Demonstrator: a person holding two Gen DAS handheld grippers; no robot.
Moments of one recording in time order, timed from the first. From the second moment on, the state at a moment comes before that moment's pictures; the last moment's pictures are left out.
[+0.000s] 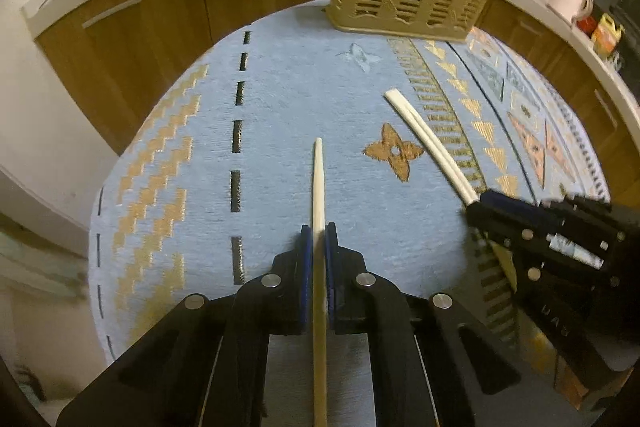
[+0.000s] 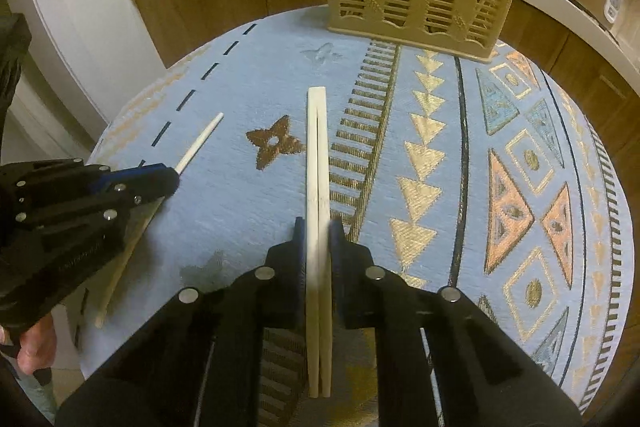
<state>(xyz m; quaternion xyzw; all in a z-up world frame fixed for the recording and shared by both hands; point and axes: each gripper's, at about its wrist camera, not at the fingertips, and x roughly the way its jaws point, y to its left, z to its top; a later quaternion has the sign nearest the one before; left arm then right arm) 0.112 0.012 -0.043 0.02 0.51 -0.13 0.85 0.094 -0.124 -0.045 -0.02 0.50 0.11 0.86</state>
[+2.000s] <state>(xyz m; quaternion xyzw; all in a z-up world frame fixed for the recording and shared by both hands) 0.132 -0.045 0.025 0.04 0.39 -0.23 0.89 0.099 -0.205 0.026 0.04 0.43 0.12 0.89</state>
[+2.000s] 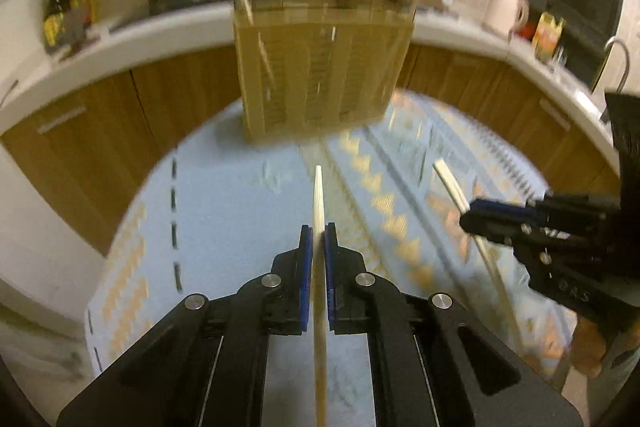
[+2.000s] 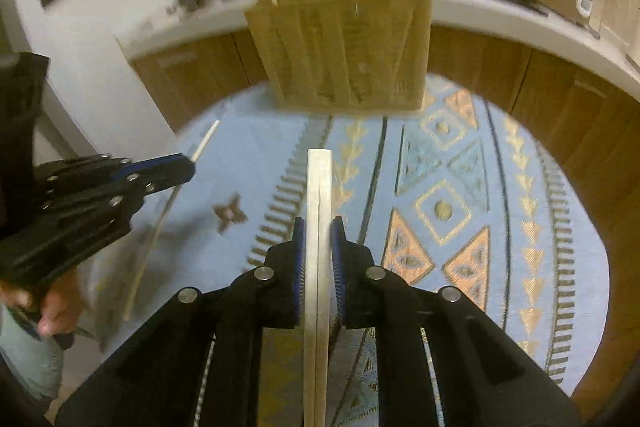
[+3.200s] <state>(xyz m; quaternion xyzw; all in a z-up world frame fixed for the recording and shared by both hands) 0.266 -0.047 0.176 -0.12 0.06 -0.16 0.98 0.290 -0.216 0.182 0.12 0.13 0.07 0.98</state>
